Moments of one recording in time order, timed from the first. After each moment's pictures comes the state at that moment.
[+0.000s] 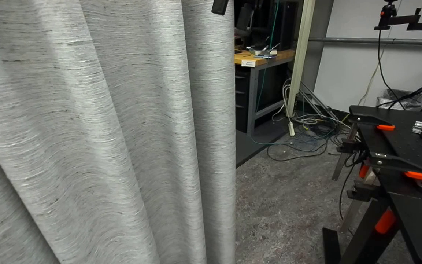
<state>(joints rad) 0.13 -0.18 0.11 -2.42 0.31 2.54 0.19</state>
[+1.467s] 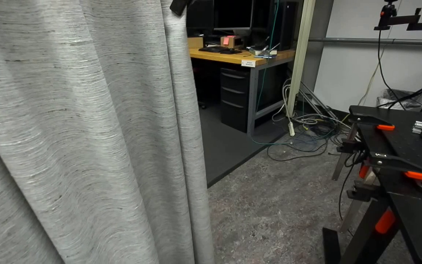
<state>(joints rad) 0.18 -0.06 0.13 -2.39 0.31 2.97 -0.11</state>
